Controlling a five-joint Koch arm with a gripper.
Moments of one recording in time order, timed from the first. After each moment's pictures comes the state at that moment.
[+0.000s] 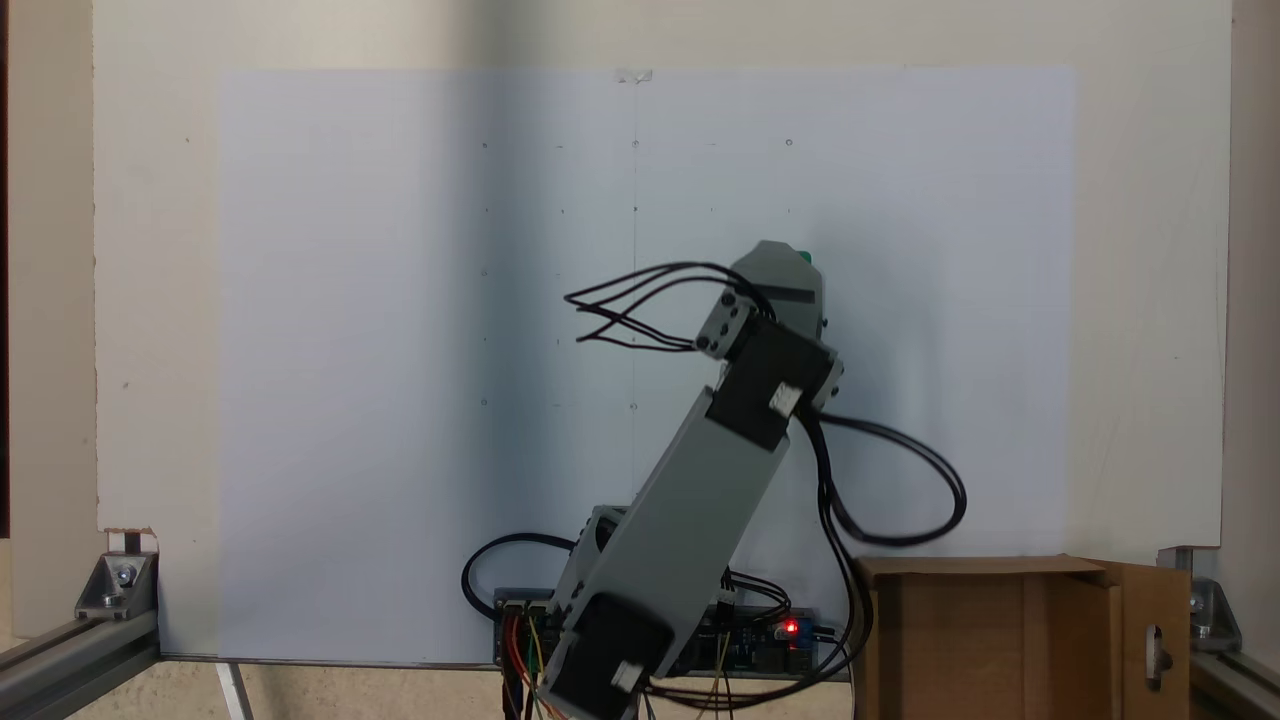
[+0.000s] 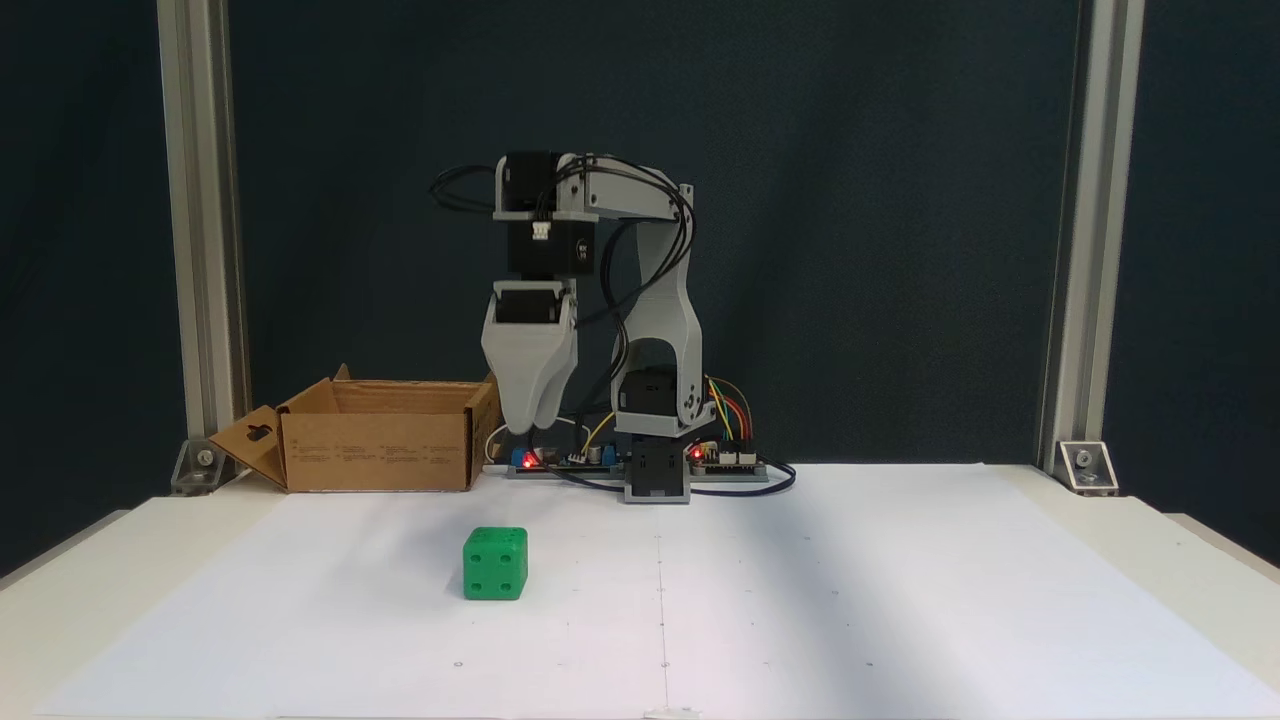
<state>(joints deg) 28.0 90.4 59.8 88.1 -24.9</state>
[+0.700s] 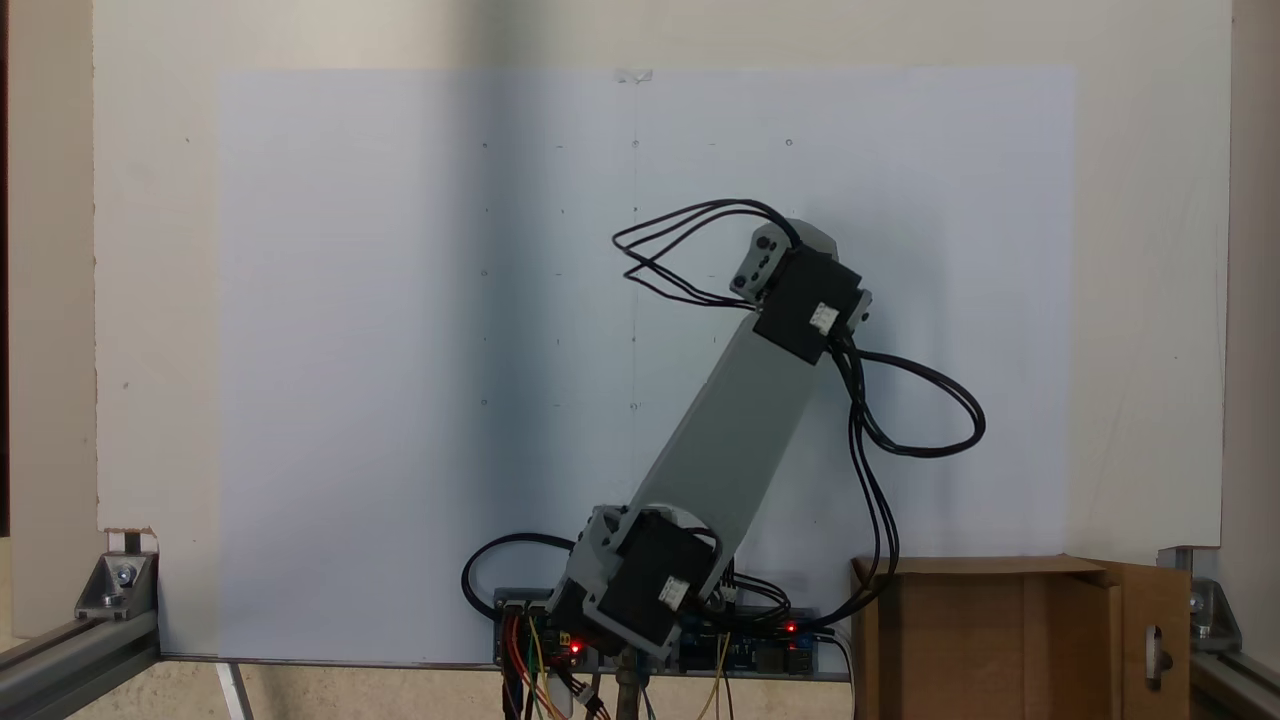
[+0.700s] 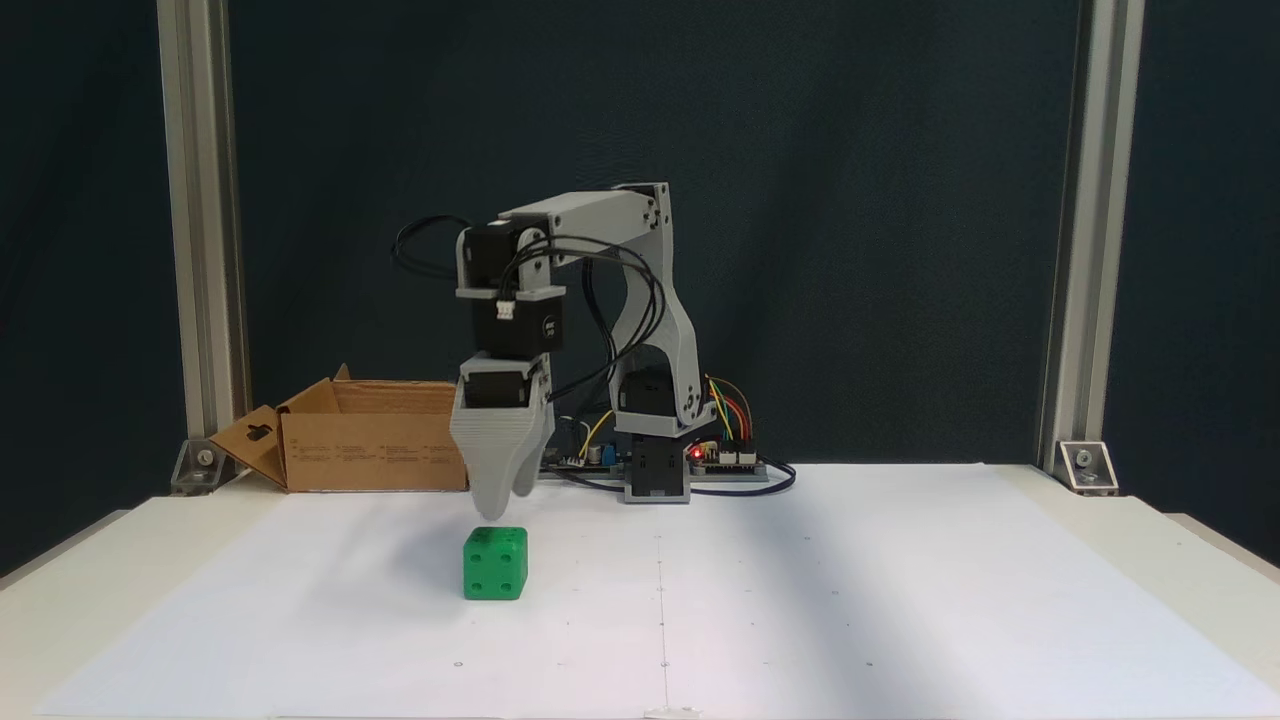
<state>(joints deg) 29.7 77.5 59.9 81.9 -24.9</state>
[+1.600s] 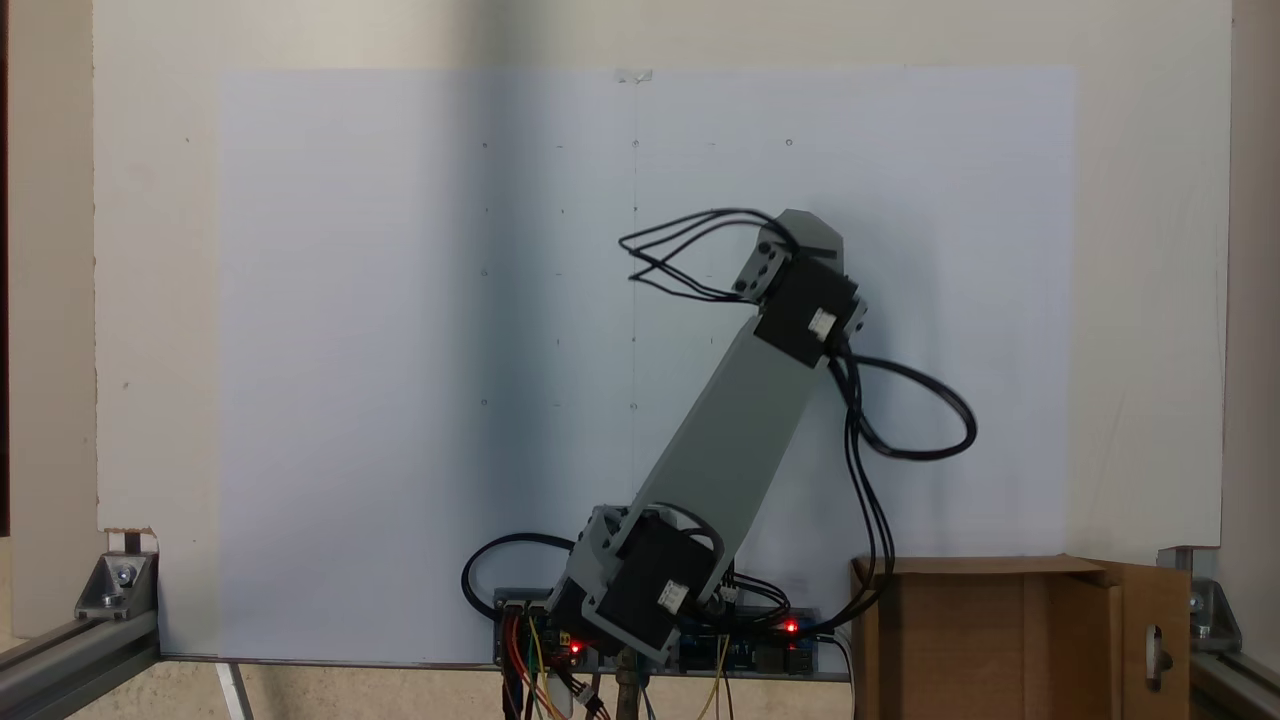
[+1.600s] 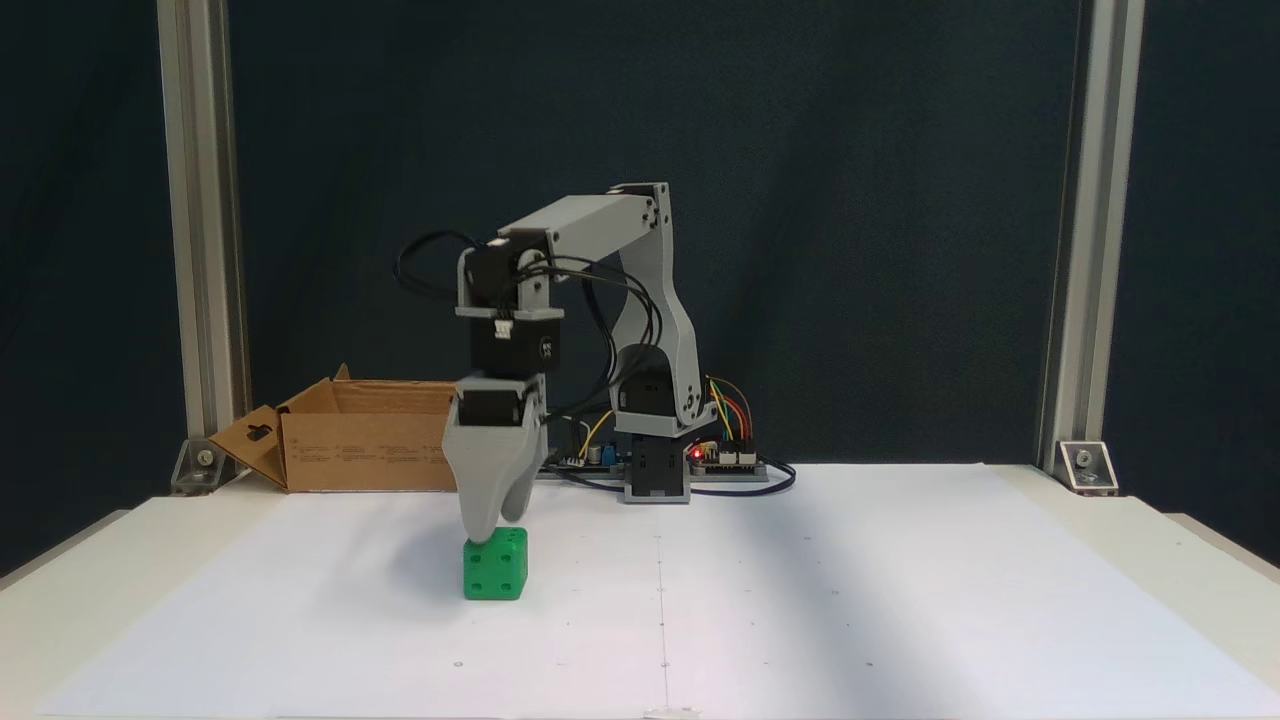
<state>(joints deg) 30.0 77.5 68.2 69.3 -24.9</state>
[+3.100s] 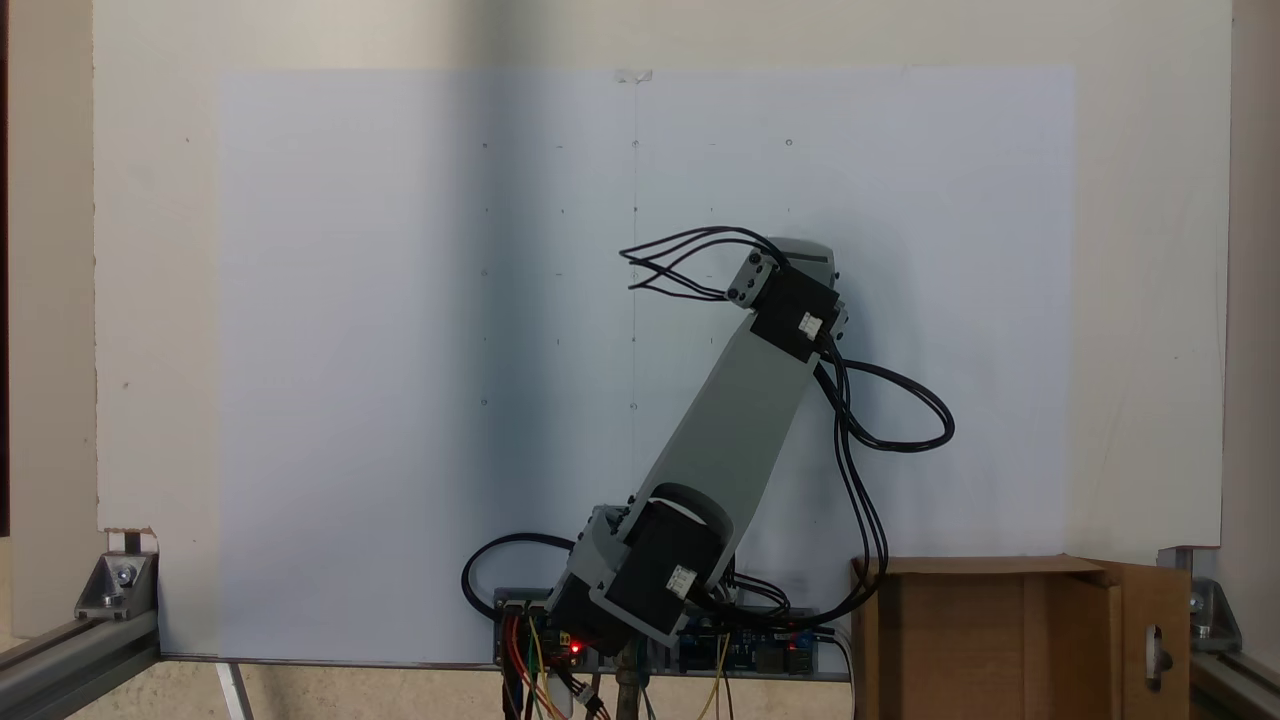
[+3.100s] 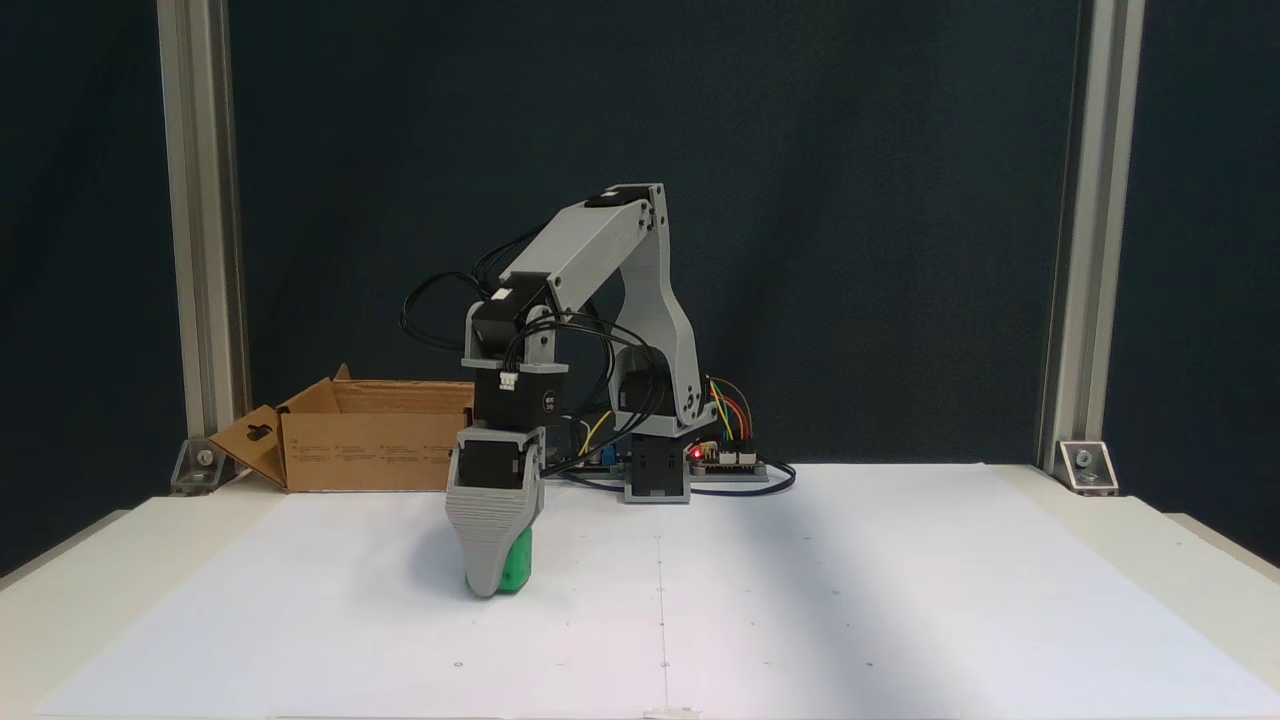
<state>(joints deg) 30.0 74.8 77.3 53.8 -25.0</state>
